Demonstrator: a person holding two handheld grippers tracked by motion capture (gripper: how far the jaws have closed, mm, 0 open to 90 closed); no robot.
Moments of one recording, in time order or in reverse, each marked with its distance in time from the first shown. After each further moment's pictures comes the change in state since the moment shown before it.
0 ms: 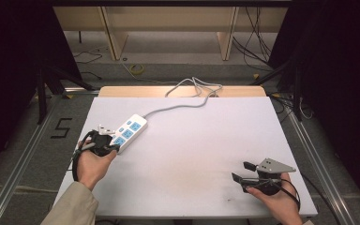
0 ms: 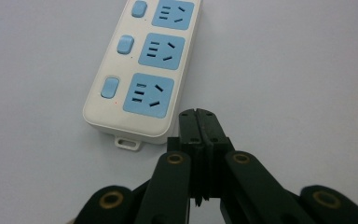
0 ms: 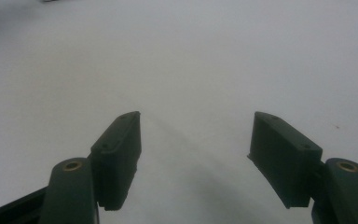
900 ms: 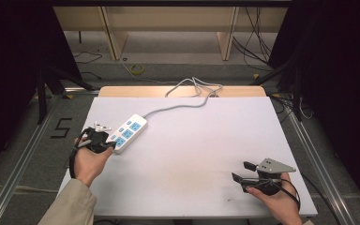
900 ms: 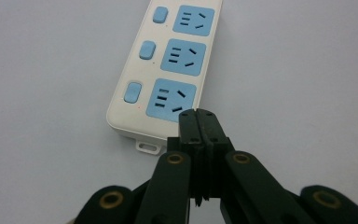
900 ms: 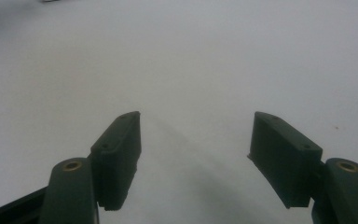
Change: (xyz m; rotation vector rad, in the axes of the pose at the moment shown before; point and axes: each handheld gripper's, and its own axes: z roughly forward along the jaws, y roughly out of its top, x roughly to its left) left arm 0.013 0.004 -0.001 -0.008 0.028 -0.015; right arm 0.000 0.000 0.000 -0.003 -0.001 -0.003
